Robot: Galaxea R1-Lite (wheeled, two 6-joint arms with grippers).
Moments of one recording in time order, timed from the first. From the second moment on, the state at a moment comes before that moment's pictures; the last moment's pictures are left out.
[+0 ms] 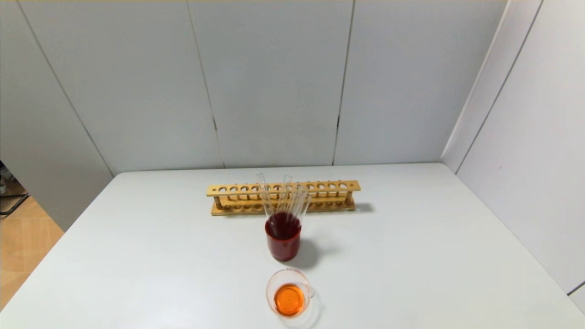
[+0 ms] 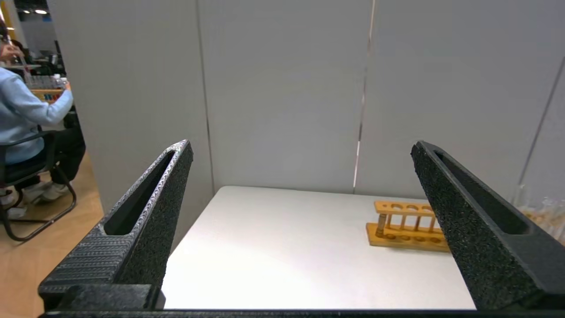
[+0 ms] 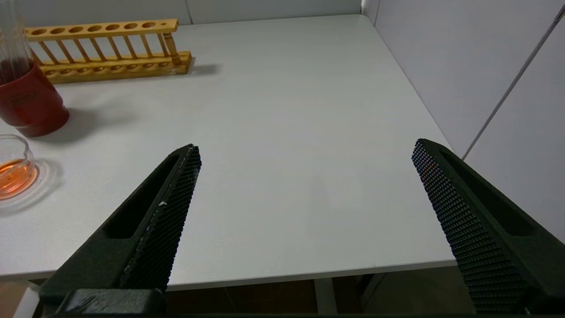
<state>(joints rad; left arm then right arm) 0.00 0.02 -0.10 -0.35 0.17 0.03 0.00 0.00 -0.08 0.17 -0.03 0.05</state>
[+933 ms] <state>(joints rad) 0.00 0.00 -0.02 0.02 -0.01 0.04 0.00 0.00 -0.08 0.17 -0.03 0.05</state>
